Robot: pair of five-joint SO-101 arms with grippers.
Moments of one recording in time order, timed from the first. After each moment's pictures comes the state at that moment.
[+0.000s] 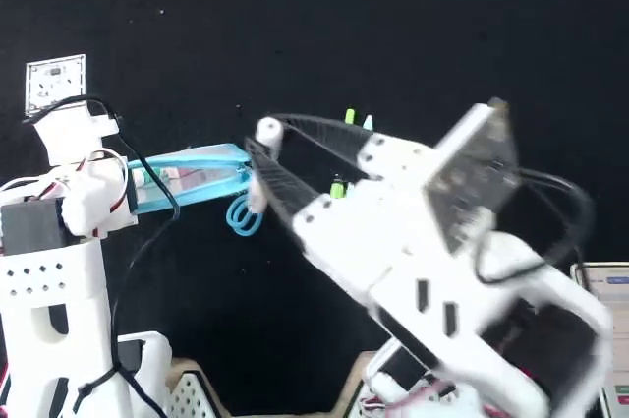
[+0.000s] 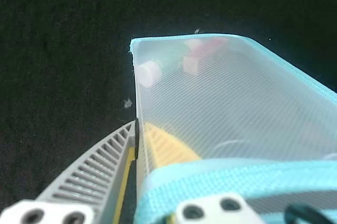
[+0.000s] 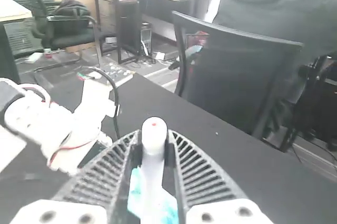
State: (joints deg) left arm -14.4 -46.2 27.7 85.6 -0.6; right arm -43.1 -49.9 -2.5 70.9 1.0
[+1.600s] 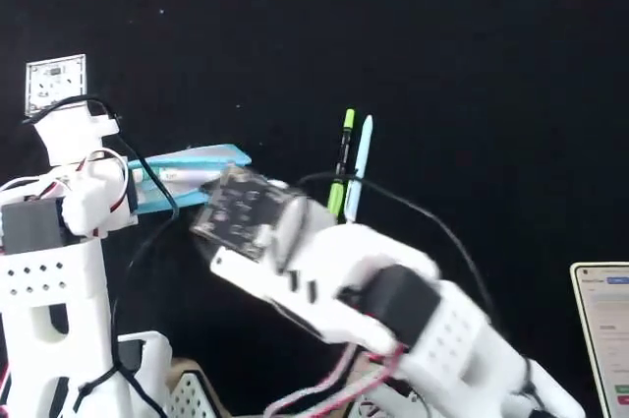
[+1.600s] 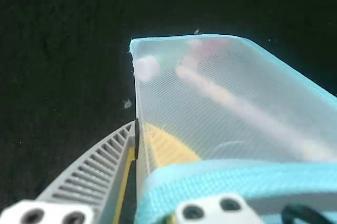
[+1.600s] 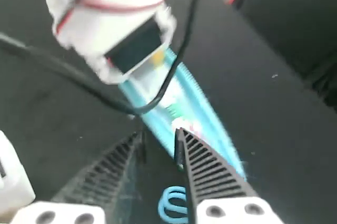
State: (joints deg) left arm -14.4 -46.2 27.8 85.6 -0.6; right arm -53.2 -52.8 34.9 55.0 13.8
